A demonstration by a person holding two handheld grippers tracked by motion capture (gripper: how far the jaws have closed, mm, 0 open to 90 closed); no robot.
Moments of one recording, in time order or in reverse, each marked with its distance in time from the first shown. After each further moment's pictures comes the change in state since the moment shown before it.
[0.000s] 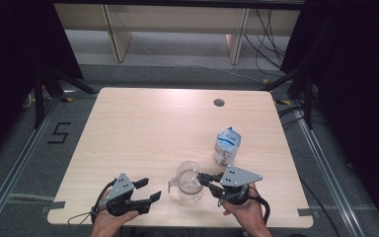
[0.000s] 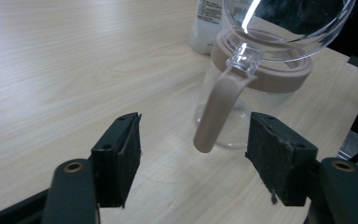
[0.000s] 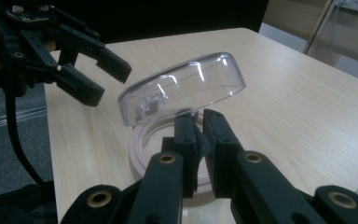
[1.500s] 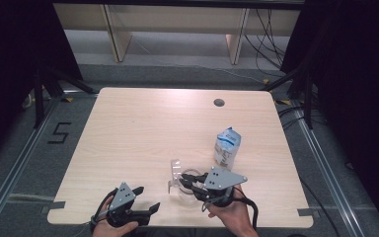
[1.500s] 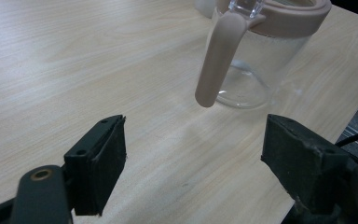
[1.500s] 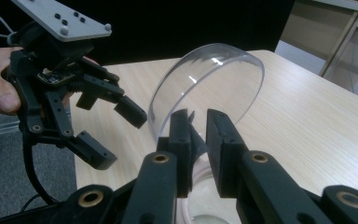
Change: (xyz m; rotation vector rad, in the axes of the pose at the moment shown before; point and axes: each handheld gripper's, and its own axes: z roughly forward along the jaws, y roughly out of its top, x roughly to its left) left arm -0.007 -0.020 -0.004 0.084 0.058 0.007; right arm 0.028 0.027 0.022 -0.043 0.062 -0.032
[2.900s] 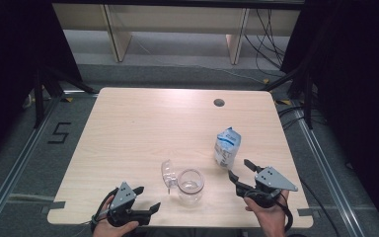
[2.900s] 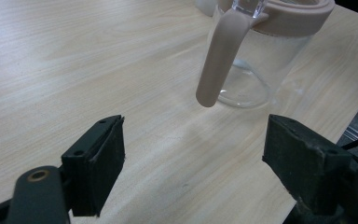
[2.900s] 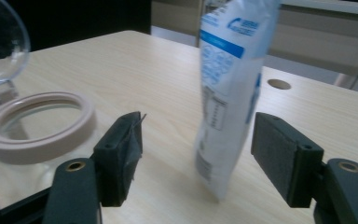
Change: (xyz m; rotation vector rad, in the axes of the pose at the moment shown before) left arm 0.000 0.000 0.003 0.005 -0.008 -0.010; right arm -0.047 -0.063 -0.083 0.005 -0.482 0.230
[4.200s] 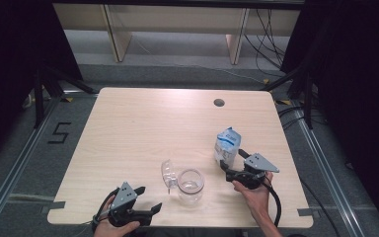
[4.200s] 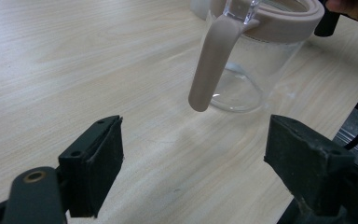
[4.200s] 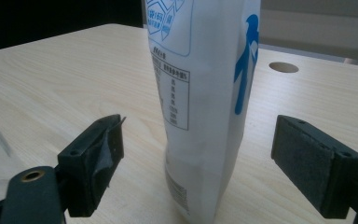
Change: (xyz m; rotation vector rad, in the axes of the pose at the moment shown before) left arm -0.003 0.002 0.001 -0.016 -0.017 -0.003; right arm -0.027 -0.027 0.072 -0.002 0.001 0.083
